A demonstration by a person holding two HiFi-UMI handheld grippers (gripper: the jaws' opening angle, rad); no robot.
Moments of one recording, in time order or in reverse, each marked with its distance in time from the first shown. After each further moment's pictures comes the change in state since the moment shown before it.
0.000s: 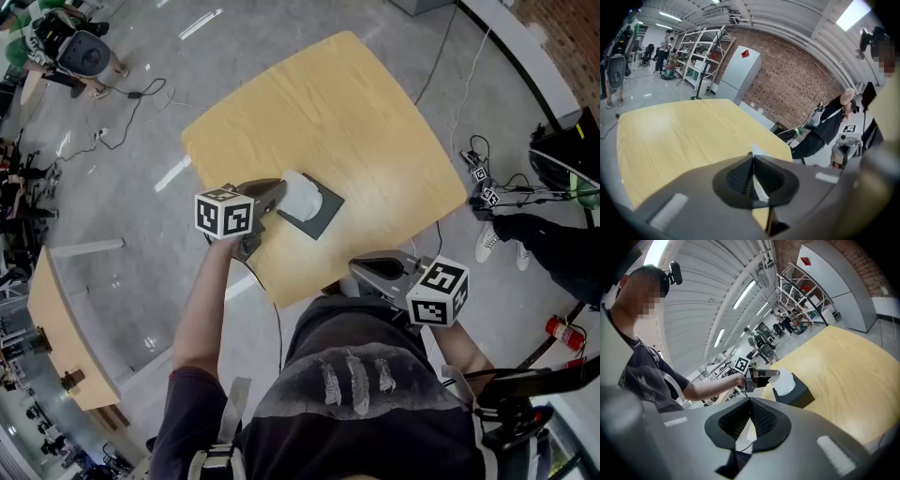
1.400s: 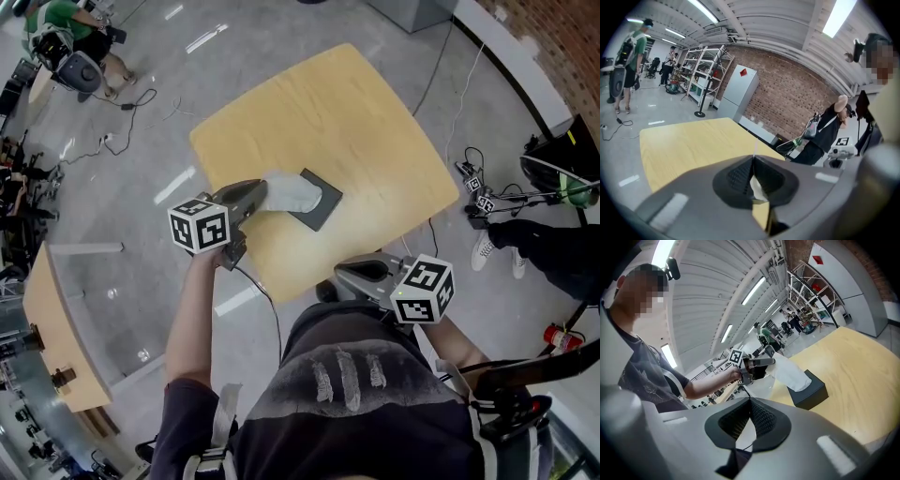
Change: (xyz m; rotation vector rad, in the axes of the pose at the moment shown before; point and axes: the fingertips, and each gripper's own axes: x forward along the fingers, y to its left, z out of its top) left arm -0.077 -0.035 0.021 0.021 -0.180 0.034; right arm 0.007 0.041 -0.022 -0.081 0.034 0.058
